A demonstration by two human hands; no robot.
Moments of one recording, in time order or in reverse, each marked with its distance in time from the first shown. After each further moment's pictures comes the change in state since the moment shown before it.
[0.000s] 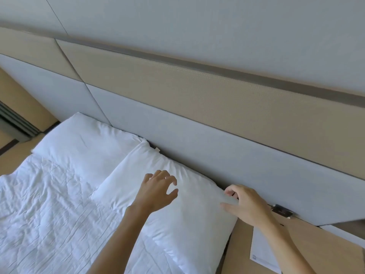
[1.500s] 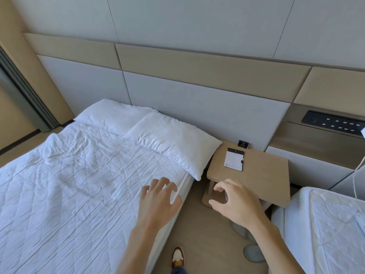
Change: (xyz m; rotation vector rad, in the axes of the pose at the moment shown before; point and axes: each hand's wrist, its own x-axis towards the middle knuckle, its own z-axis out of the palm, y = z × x) left_hand -0.645 0.172 0.056 -0.034 0.362 -0.112; right_hand -0.624 -0.054 0.199 -0.232 0.290 -0.151
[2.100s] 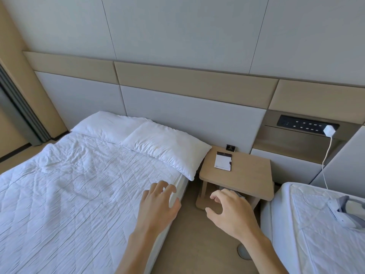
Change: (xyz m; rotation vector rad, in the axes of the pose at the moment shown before) left_hand -0.089 0.004 -0.044 -0.131 0.016 0.074; right_hand -0.117 -0.040 0.018 -0.005 0.131 0.050
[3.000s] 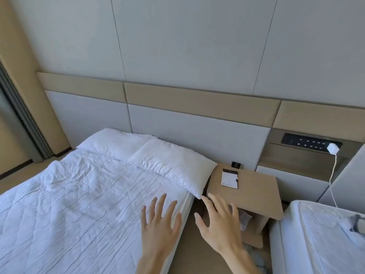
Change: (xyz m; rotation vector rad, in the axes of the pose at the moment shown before) left_hand -0.007 -0.056 0.011 0.035 0.155 -0.112; right_hand 0.037 -0.068 0.063 -0.130 0.260 0.013
